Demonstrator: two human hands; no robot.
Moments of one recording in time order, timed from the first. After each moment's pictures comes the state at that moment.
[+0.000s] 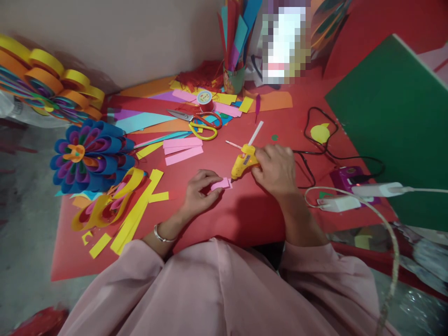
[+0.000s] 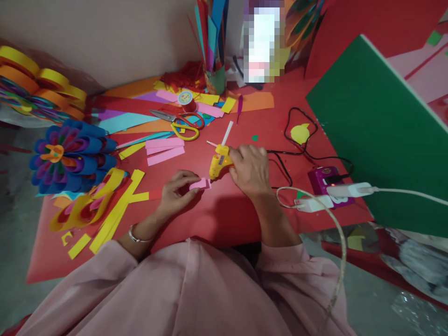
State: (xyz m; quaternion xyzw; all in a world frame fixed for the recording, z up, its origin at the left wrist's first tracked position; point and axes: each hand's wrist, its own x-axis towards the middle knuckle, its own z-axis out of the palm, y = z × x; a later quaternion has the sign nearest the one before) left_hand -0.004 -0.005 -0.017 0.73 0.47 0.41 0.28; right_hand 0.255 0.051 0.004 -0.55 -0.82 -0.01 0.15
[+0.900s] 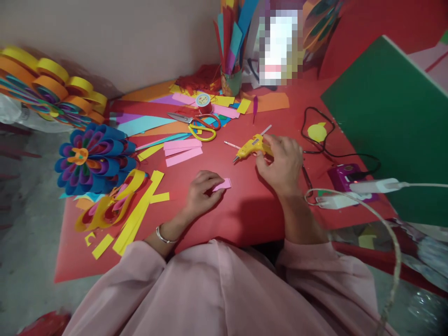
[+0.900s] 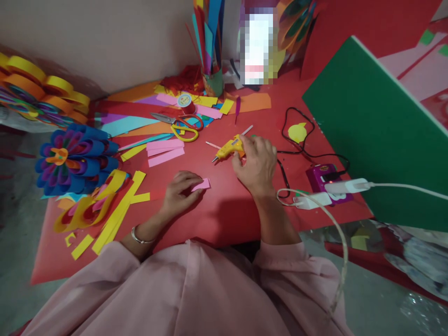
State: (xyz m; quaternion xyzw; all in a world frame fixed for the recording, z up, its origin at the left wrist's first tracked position) left_hand 0.002 -0.004 -0.020 0.78 0.45 0.39 0.21; right_hand 0.260 0.053 0.002 -0.63 -0.73 0.01 0.27
